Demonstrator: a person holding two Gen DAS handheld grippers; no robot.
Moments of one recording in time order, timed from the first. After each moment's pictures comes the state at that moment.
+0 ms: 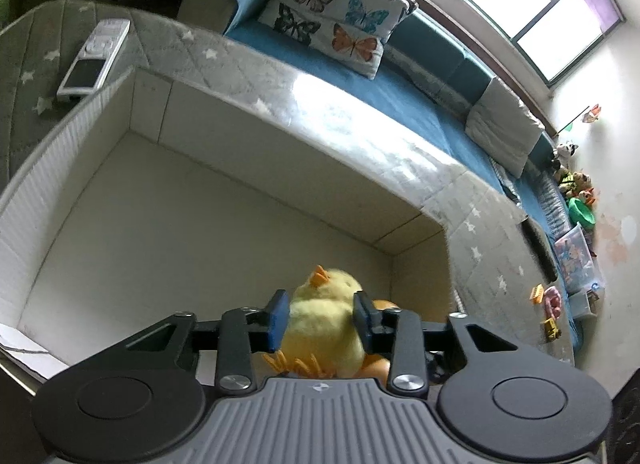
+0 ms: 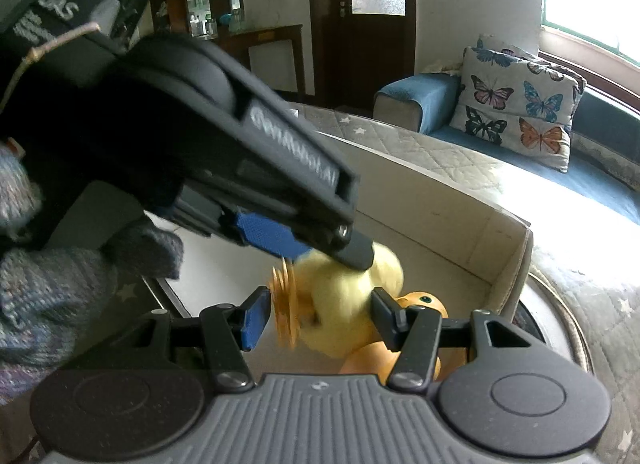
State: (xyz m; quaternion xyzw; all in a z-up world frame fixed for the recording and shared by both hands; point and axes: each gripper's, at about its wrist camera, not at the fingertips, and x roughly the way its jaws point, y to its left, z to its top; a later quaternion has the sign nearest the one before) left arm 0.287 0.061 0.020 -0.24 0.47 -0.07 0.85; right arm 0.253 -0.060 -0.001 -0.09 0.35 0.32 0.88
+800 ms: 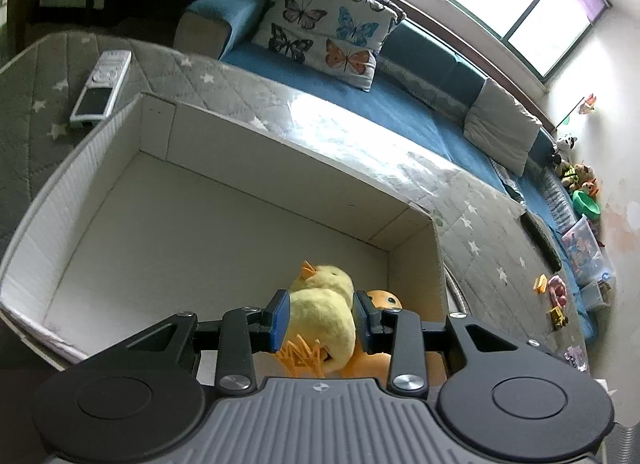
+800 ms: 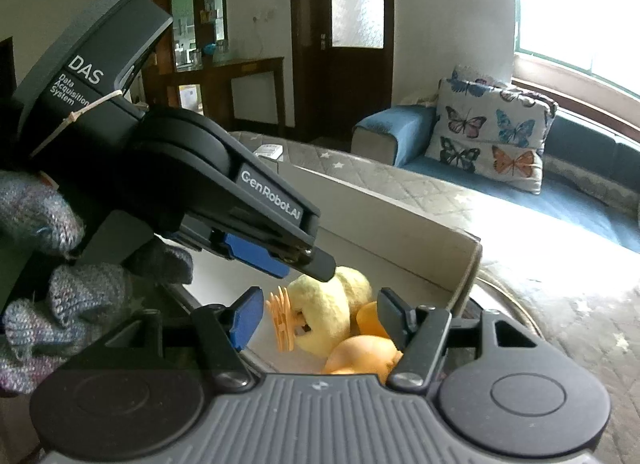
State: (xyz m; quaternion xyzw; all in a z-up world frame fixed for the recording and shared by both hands) left arm 0.260 0.051 0.042 -0.20 0.44 -0.06 0.87; right arm 0.203 -0.093 0.032 -0.08 0.30 0.28 0.91
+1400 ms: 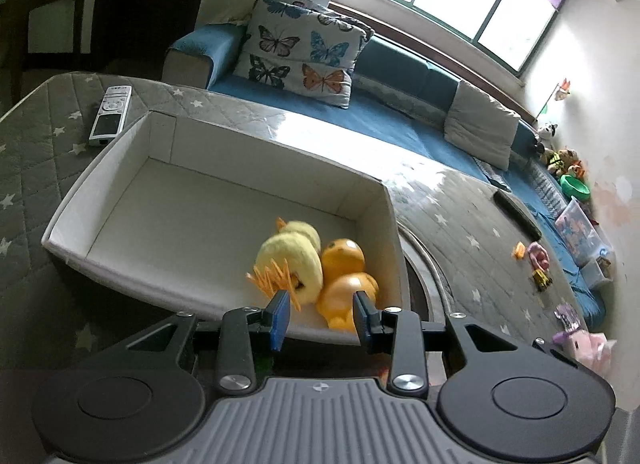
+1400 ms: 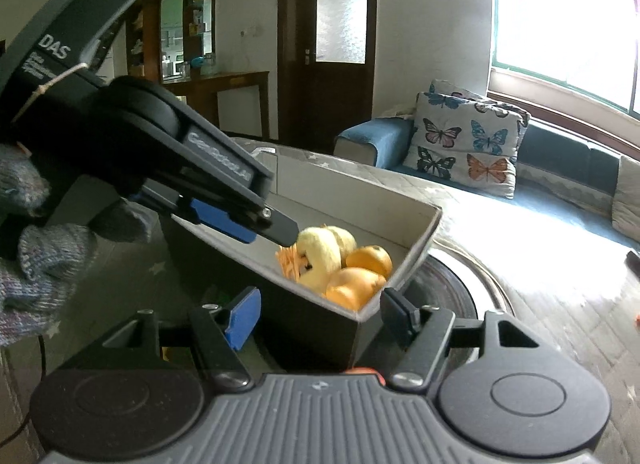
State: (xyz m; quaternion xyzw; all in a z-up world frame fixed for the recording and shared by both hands) left arm 0.178 0.030 0.066 -0.15 0.40 -0.08 0.90; right arm 0.126 -0.132 0.038 -0.08 0.28 0.26 0.92
